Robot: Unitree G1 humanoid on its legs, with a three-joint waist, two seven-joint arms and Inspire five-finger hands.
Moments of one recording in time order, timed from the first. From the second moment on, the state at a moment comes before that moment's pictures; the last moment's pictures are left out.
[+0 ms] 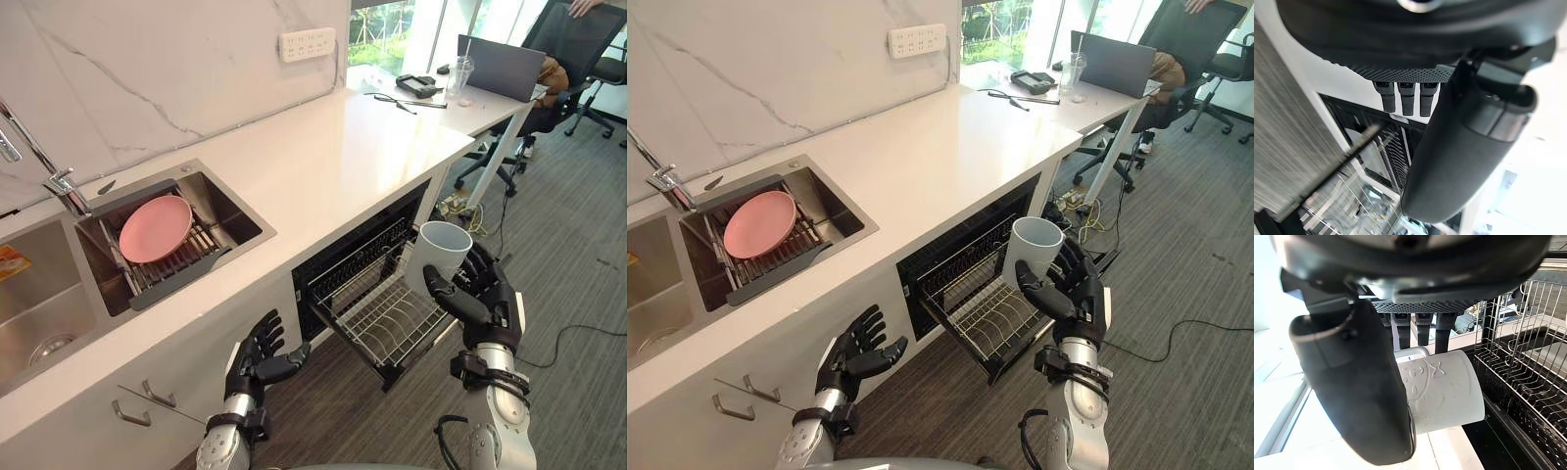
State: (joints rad) left arm 0.40 0.00 -0.05 0.17 -0.28 -0.06 -0.04; right arm 0.25 0.05 -0.23 -0.17 0.28 -0.06 -0.04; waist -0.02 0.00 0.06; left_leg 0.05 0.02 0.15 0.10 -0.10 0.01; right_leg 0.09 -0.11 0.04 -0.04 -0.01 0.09
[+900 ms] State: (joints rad) left arm 0.33 0.00 0.13 0.64 -0.19 -0.05 0.02; right arm 0.24 0.01 -0.28 0.05 0.19 -0.06 -0.05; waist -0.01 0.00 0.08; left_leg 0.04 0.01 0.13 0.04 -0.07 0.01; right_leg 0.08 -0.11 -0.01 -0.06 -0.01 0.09
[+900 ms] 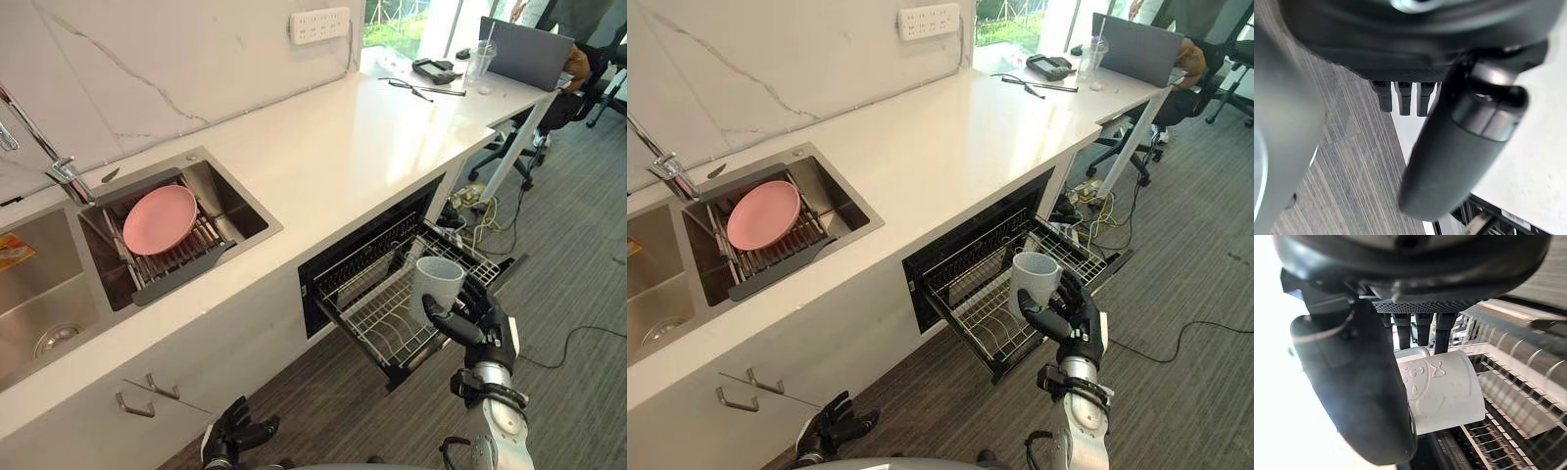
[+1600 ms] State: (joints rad) left arm 0.23 0.00 0.13 0.63 -0.17 -0.10 0.05; right arm -0.04 -0.14 -0.25 0.11 0.15 -0.06 -0.11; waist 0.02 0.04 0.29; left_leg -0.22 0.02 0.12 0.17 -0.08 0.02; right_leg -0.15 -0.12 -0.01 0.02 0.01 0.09
